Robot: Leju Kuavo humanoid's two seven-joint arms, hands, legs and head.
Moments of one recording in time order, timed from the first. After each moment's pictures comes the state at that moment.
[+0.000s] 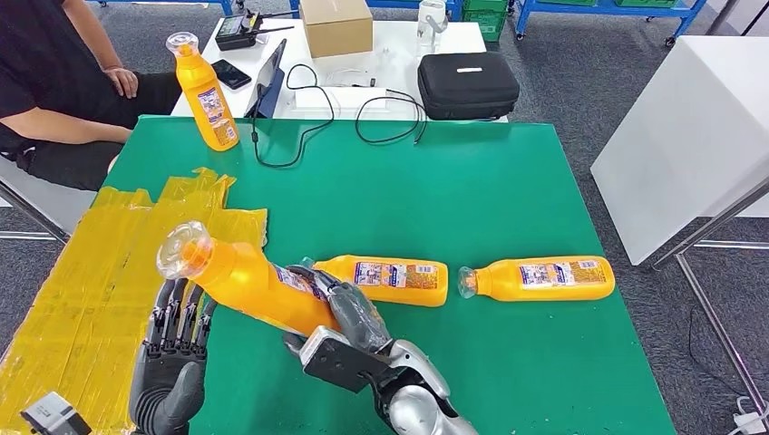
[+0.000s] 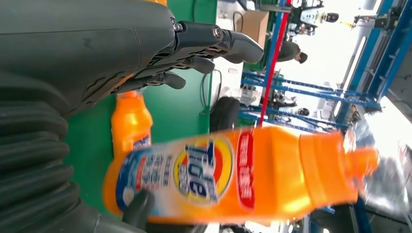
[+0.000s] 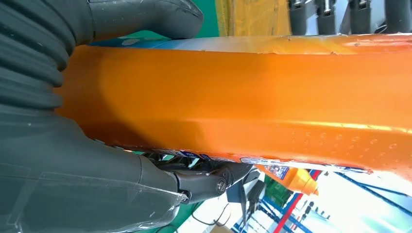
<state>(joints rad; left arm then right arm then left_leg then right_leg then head) 0.40 -0.34 0.05 -1.89 0.08 -0.40 -0.44 -0.13 0.21 0.65 -1.36 0.49 -0.01 -0.21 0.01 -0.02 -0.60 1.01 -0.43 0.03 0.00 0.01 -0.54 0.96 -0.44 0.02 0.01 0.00</state>
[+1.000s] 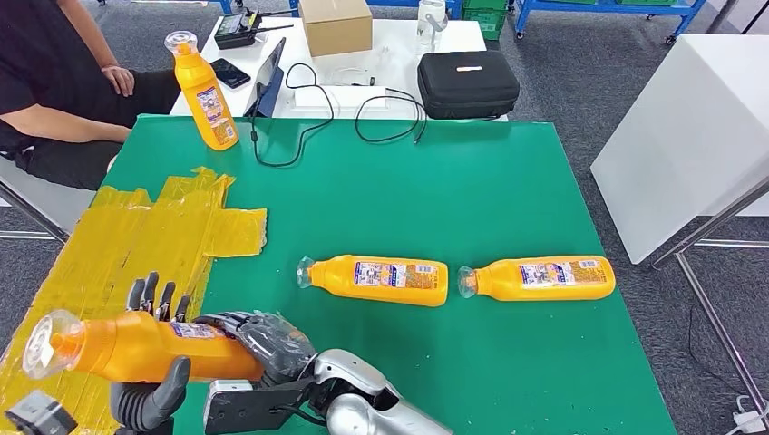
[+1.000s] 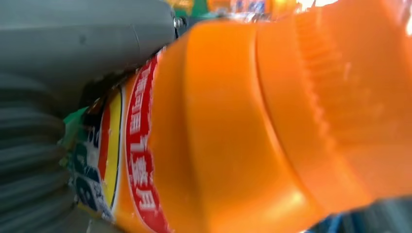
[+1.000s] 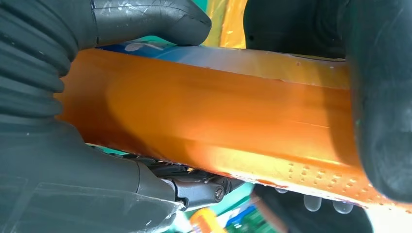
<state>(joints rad) 0.37 -0.33 0.14 -1.85 0.06 -0.33 -0.46 -0.36 0.30 1.01 -1.05 0.45 0.01 -0.22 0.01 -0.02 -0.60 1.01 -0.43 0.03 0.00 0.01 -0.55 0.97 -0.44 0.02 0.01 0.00</state>
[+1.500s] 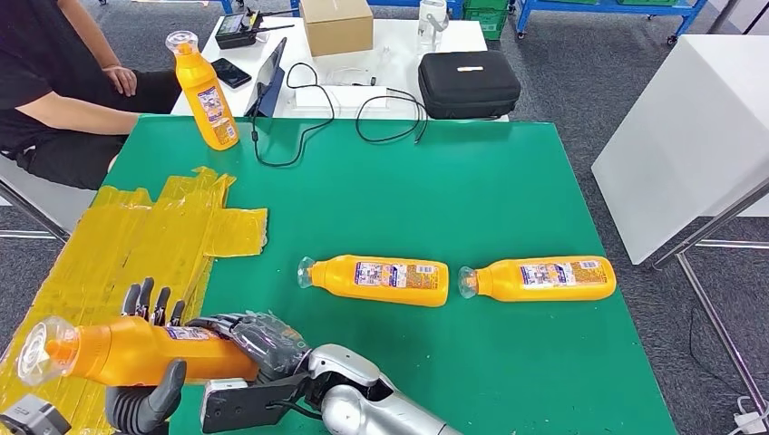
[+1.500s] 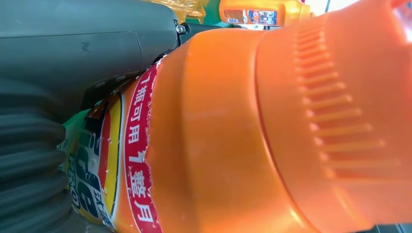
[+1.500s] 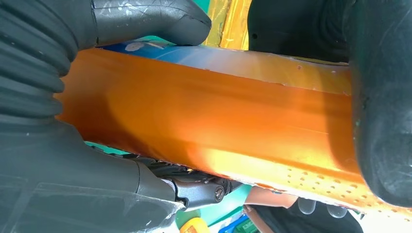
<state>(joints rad) 0.37 -0.34 0.18 -1.85 0.06 -0.33 -0.46 -0.39 0.34 1.01 -0.96 0.46 0.03 -0.28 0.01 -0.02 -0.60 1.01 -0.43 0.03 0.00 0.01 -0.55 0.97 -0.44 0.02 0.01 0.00</state>
